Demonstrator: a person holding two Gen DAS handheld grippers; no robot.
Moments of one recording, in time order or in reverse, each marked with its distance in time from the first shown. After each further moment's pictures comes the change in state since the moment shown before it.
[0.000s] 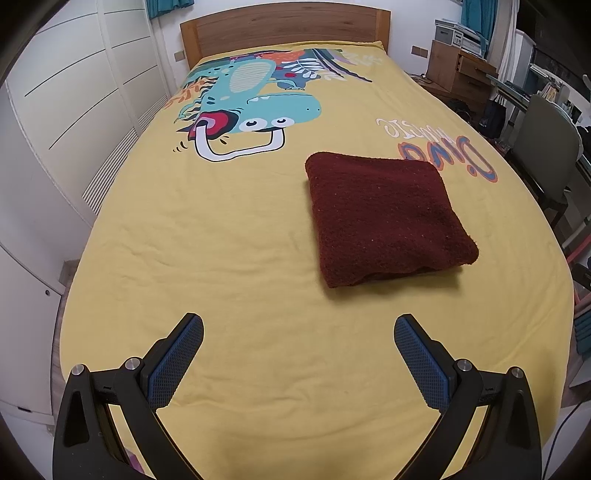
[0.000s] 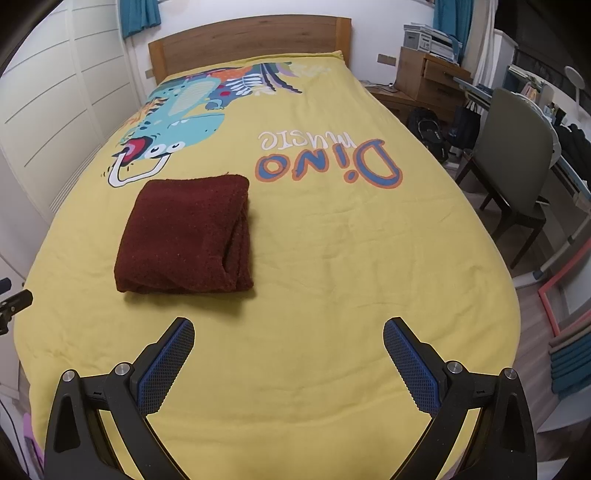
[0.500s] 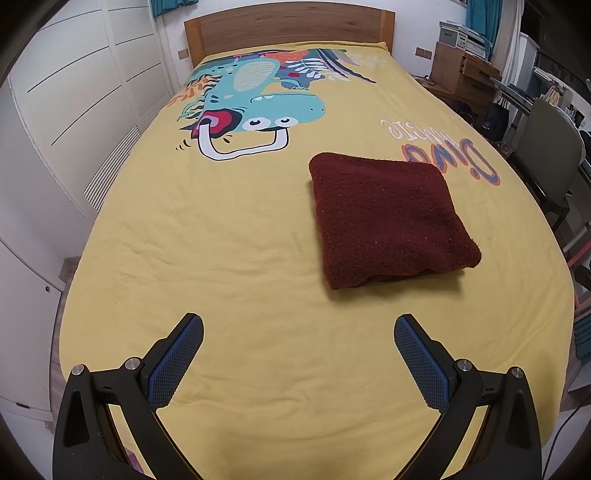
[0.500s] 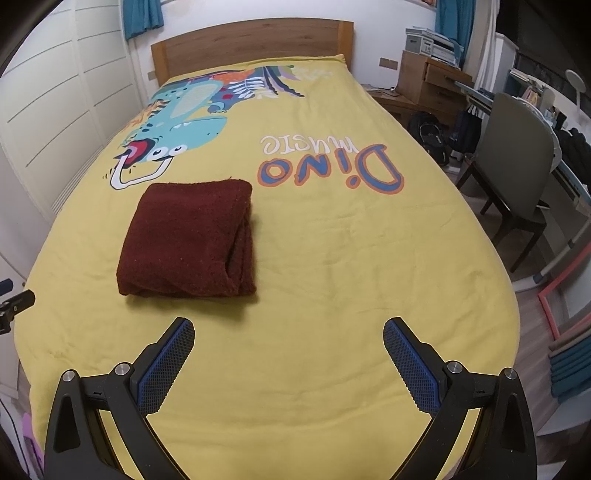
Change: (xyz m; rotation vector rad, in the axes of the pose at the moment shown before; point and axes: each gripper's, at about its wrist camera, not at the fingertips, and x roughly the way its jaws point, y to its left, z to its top) left arm 0.000 0.003 0.000 -0.015 0.001 0.005; right arm -0.003 0.001 0.004 -0.004 -0.009 0.004
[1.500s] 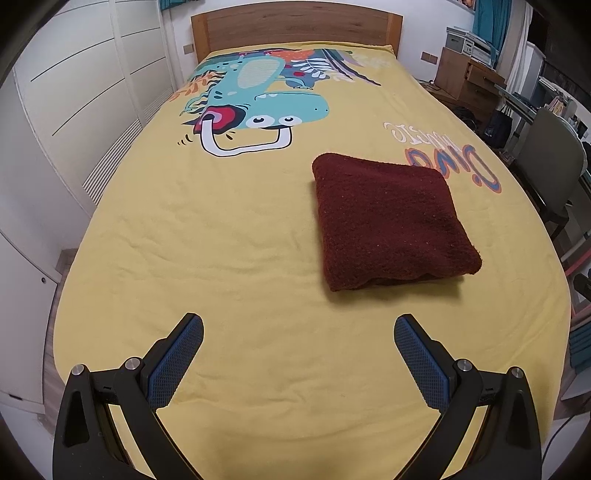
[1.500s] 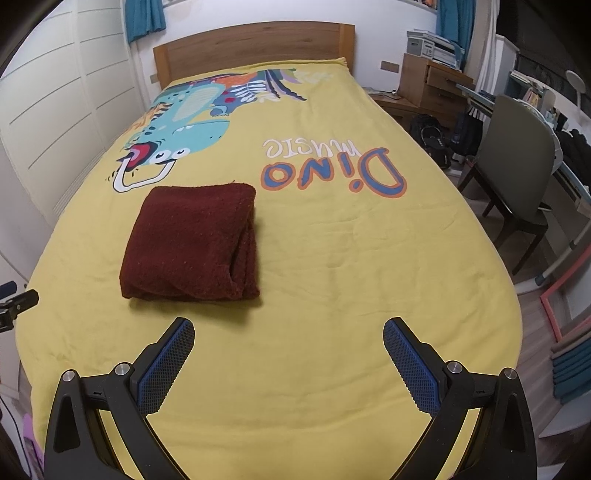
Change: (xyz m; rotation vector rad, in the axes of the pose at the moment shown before) left arm 0.001 0.006 0.000 -0.045 -0.001 -0.015; right arm -0.001 0.001 0.000 -0.006 -0.019 0.009
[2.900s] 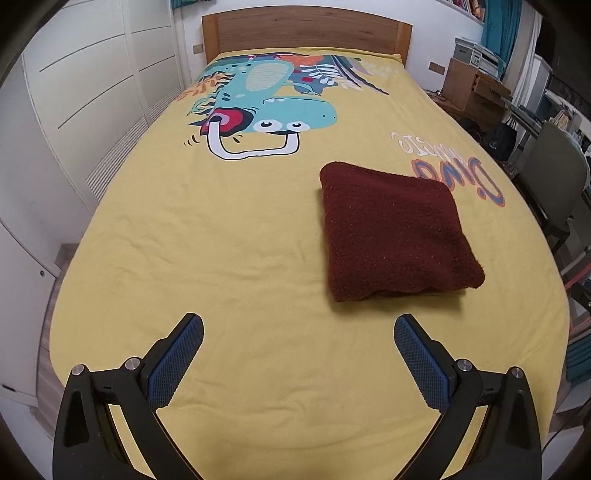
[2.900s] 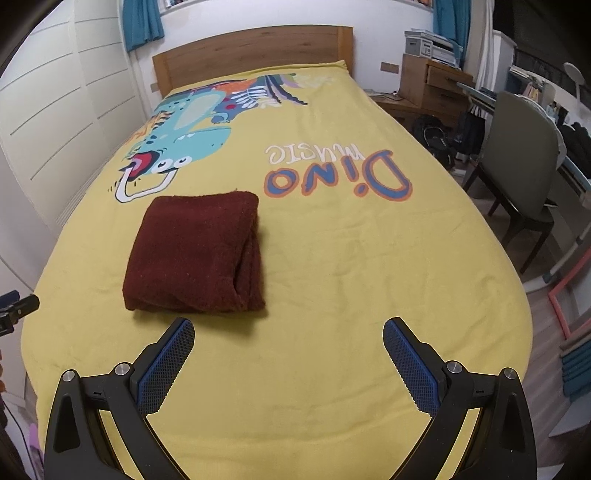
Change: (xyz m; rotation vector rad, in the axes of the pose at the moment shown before) left arm -0.002 0.007 0.004 -0.032 -0.019 0.008; right arm 0.007 0.000 0.004 0.034 -0.021 0.018
